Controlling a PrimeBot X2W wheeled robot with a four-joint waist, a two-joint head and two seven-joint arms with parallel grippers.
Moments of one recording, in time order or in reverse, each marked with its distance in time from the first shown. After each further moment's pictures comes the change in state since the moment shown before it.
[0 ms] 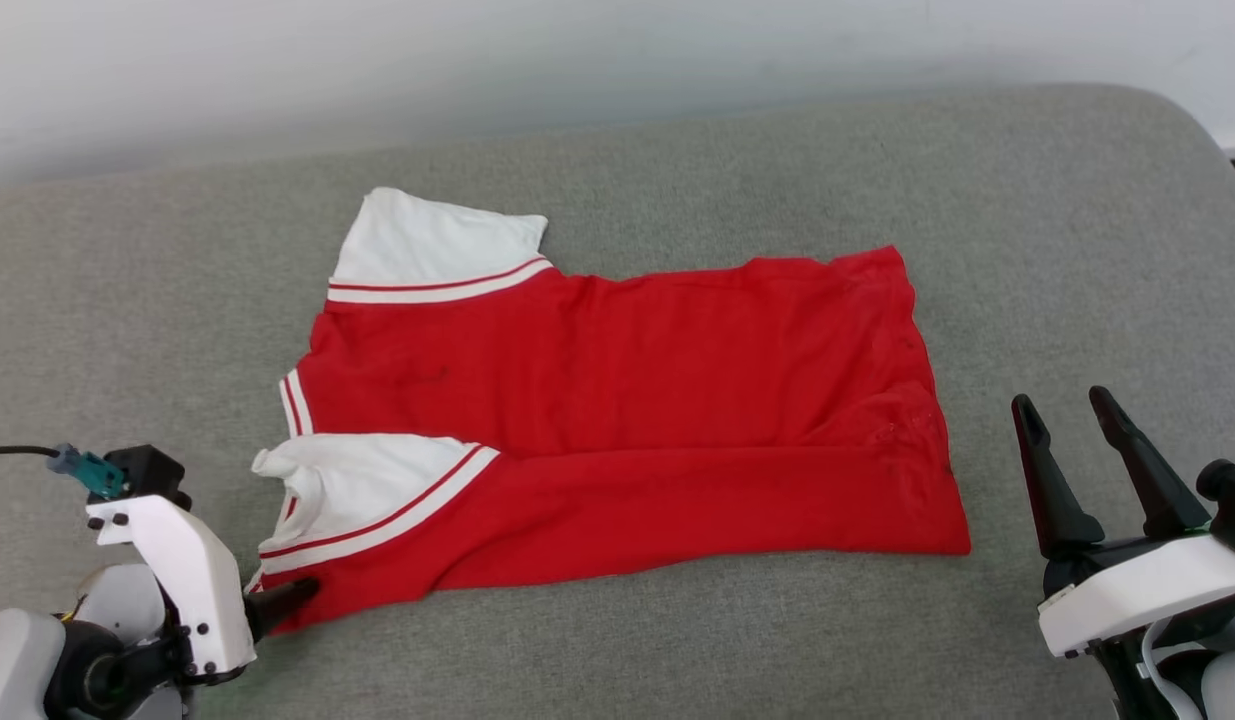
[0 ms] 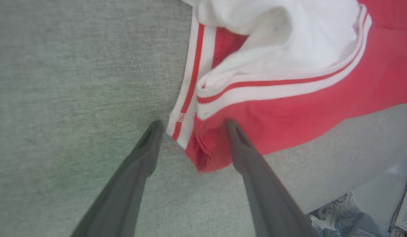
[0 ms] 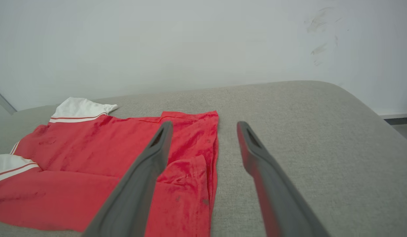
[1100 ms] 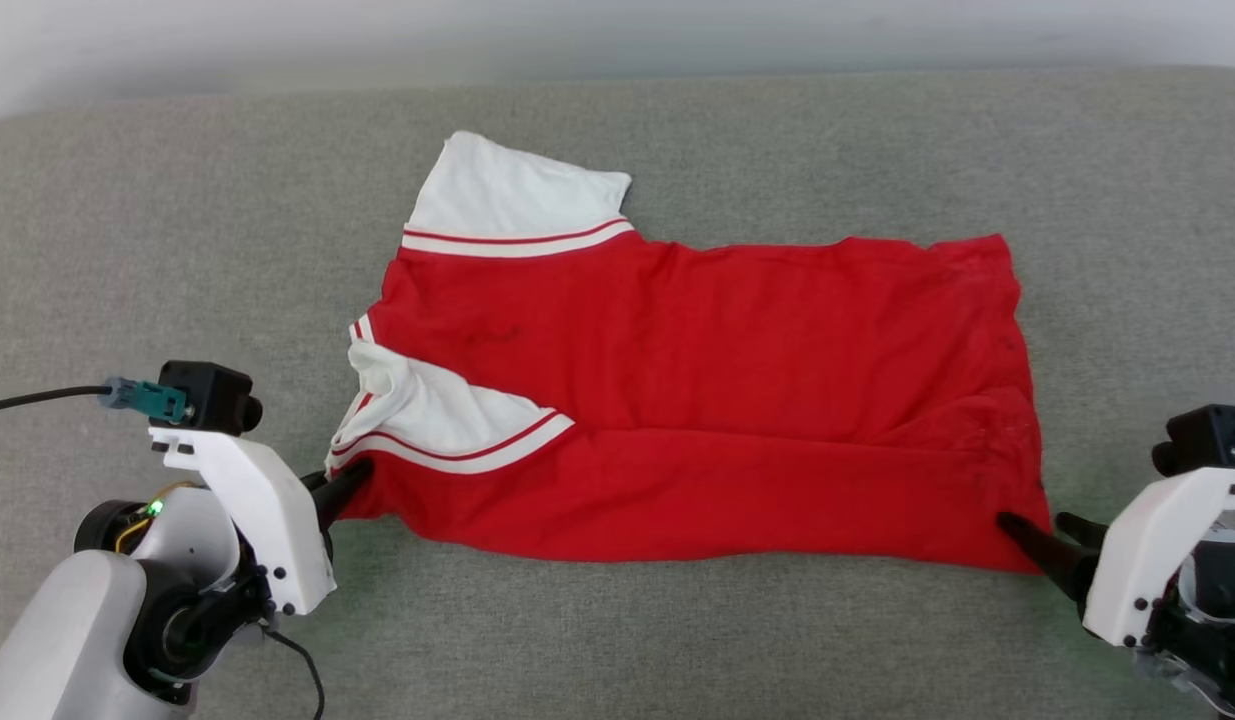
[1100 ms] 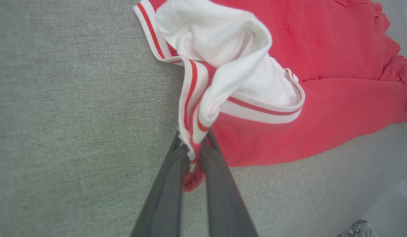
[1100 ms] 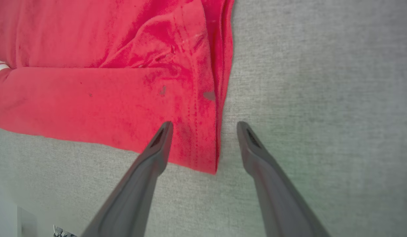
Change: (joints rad) left arm -0.083 -0.089 -0.046 -0.096 0.080 -0.054 -0.195; right arm -0.084 -0.081 -0.078 0.100 0.254 0.000 0.810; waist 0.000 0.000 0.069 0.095
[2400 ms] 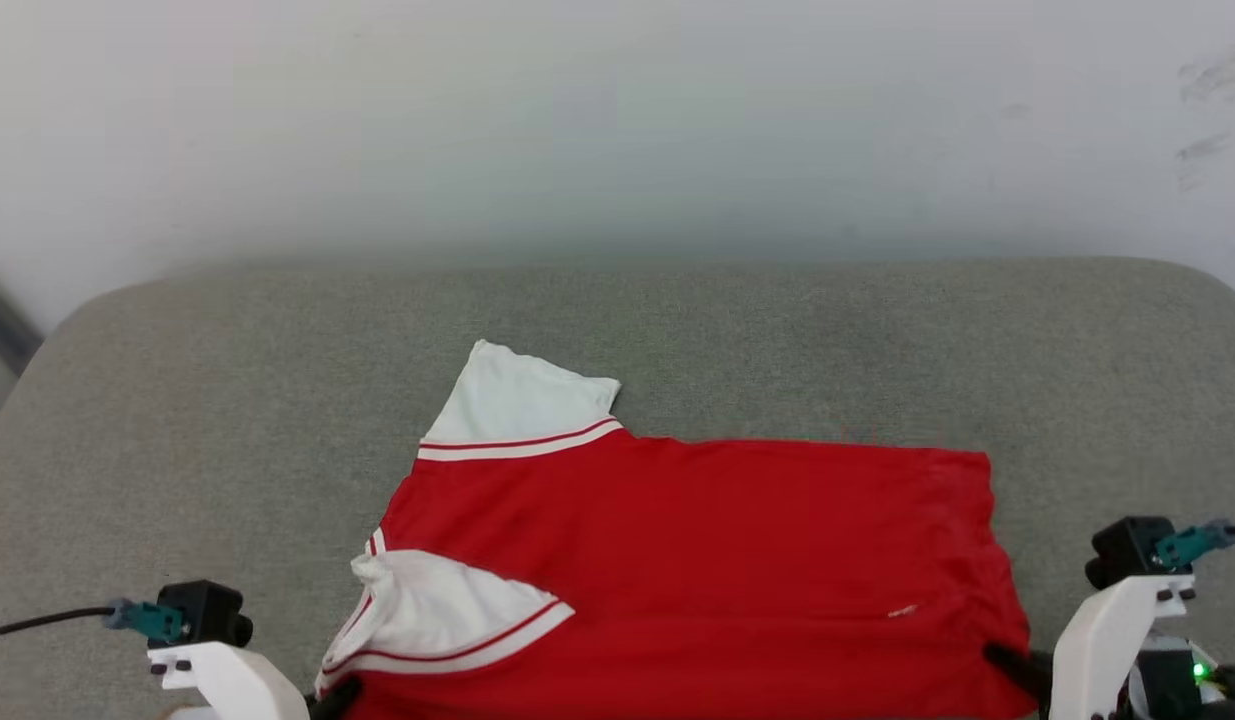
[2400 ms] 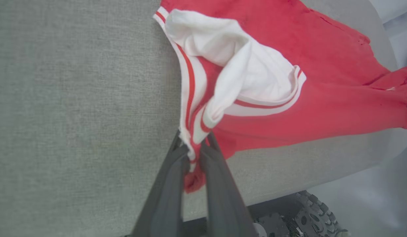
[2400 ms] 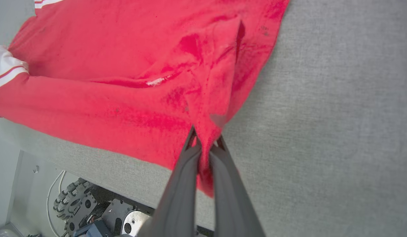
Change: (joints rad) left arm 0.363 0.016 0.035 -0.142 -0.053 0.132 -0.036; right arm 0.098 -0.051 0.142 0.033 0.043 0.000 0.009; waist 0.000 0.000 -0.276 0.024
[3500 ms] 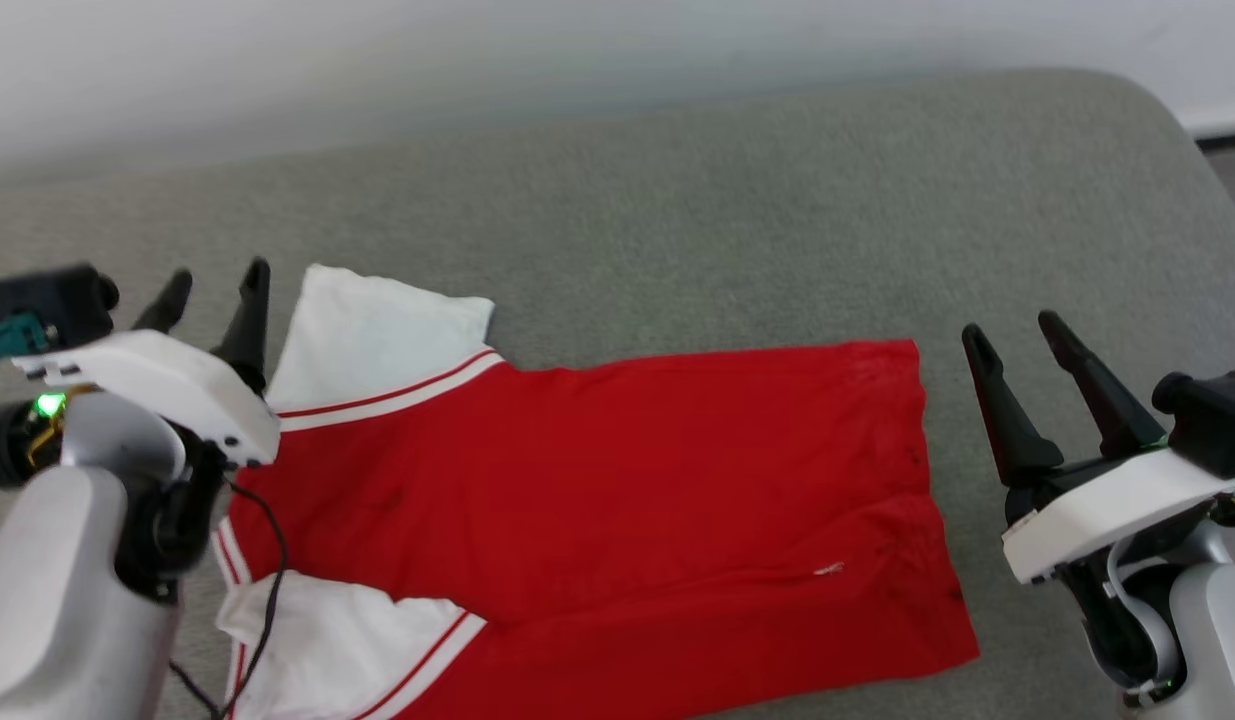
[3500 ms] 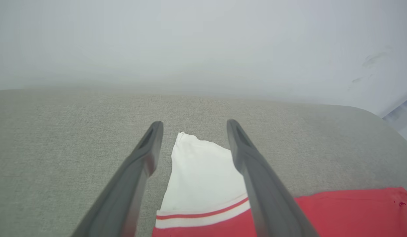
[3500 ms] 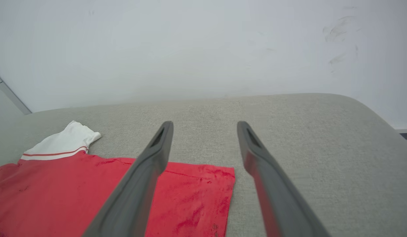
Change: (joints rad) left arm -0.480 -0.092 0.059 0.225 0.228 0.035 -0.422; right arm -0.164 0.107 0.025 -0.067 -0.248 0.000 -0.769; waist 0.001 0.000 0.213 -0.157
